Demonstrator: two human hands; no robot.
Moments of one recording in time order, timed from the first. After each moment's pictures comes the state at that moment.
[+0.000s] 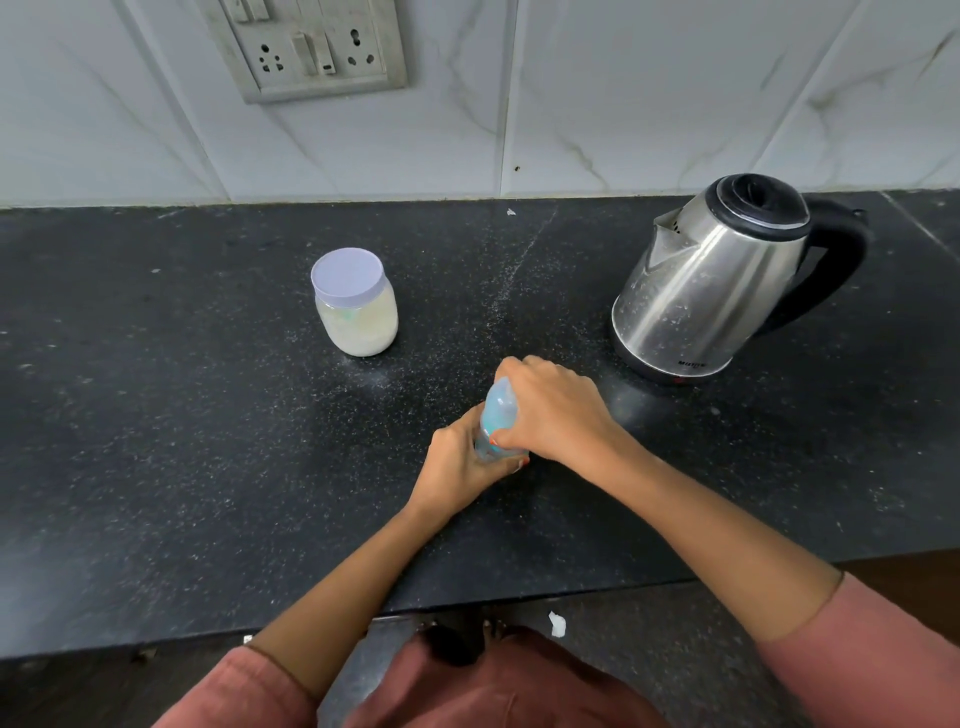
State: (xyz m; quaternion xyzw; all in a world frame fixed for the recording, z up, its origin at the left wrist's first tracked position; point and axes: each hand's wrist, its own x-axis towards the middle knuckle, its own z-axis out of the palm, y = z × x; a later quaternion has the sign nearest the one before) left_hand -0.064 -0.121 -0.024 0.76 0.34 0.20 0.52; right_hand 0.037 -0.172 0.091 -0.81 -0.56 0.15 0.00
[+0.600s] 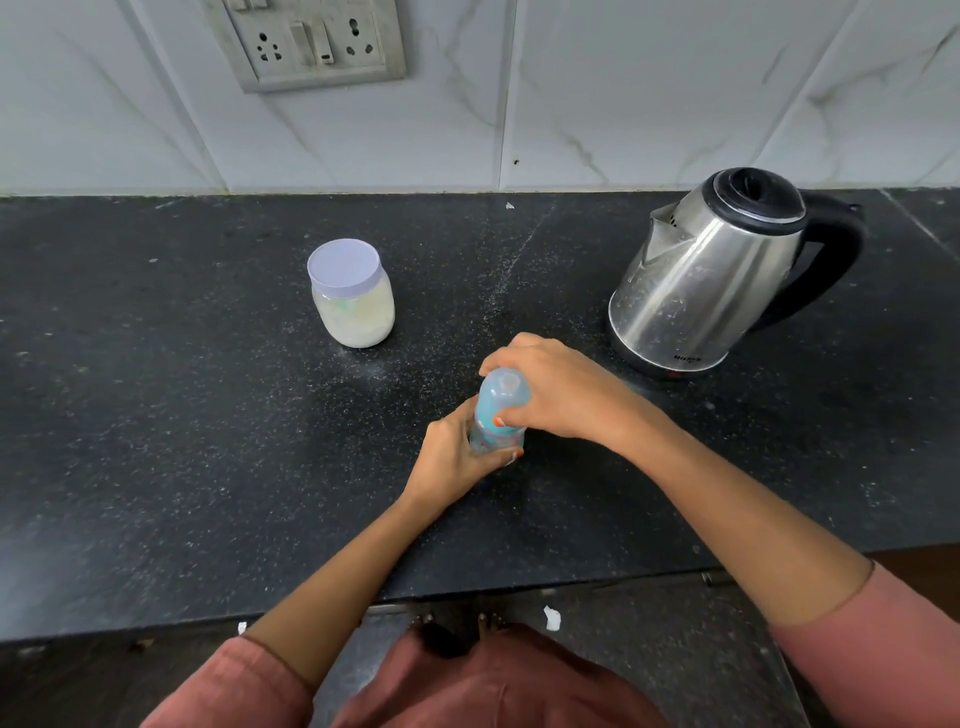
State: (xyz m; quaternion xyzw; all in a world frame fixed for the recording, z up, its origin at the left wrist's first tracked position) left_hand -0.065 -0.122 -0.023 0.76 0.34 0.20 0.51; right_hand 0.056 -0.177 0.106 -0.75 -0.61 0.23 0.06
